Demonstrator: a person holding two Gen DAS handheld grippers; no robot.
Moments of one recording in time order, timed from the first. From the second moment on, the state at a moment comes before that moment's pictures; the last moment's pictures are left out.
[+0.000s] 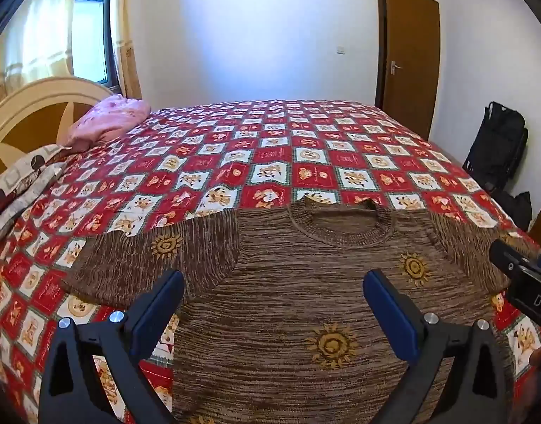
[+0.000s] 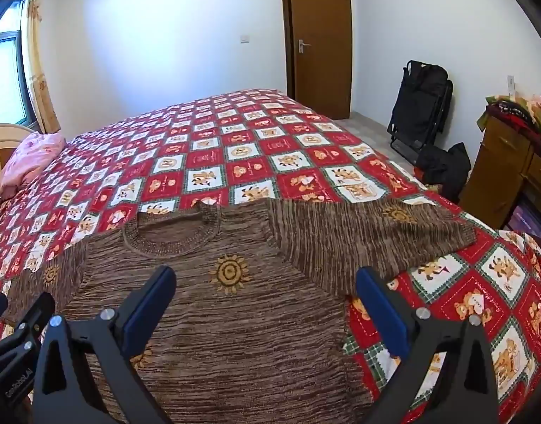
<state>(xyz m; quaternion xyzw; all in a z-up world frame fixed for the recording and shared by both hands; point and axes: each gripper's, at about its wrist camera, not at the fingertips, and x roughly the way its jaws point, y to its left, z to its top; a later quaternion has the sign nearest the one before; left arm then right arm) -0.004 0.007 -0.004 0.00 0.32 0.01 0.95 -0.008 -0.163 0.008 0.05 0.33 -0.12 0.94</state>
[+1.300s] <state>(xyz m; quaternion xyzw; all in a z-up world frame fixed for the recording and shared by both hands) 0.003 -0.002 -0.021 0.05 0.37 0.08 0.93 -0.017 -0.159 0.003 0.05 0.34 -0.12 0.93</state>
